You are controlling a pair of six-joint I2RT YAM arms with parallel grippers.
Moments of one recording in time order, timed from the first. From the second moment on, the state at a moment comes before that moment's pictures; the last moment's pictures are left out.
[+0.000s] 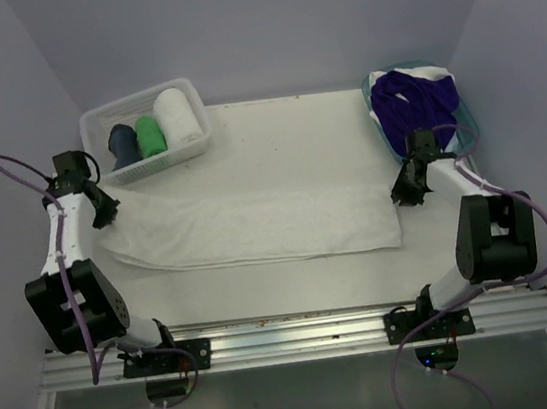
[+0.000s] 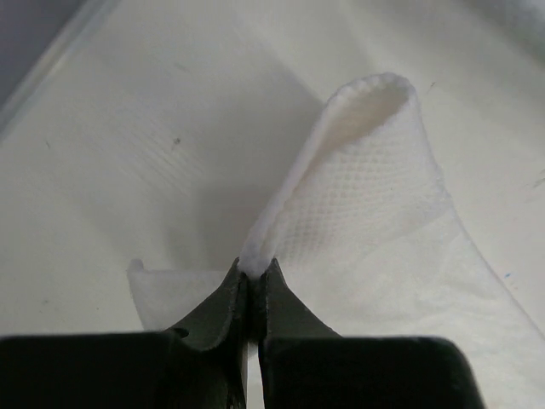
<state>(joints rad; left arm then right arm) 0.30 1.51 1.15 -0.75 -0.17 -0.49 -0.06 1.57 0.94 -0.53 0.06 0.52</state>
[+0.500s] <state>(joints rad) 0.33 1.44 1.55 -0.87 -0.17 -0.48 0.19 1.53 0.93 -0.52 -0.10 0.42</state>
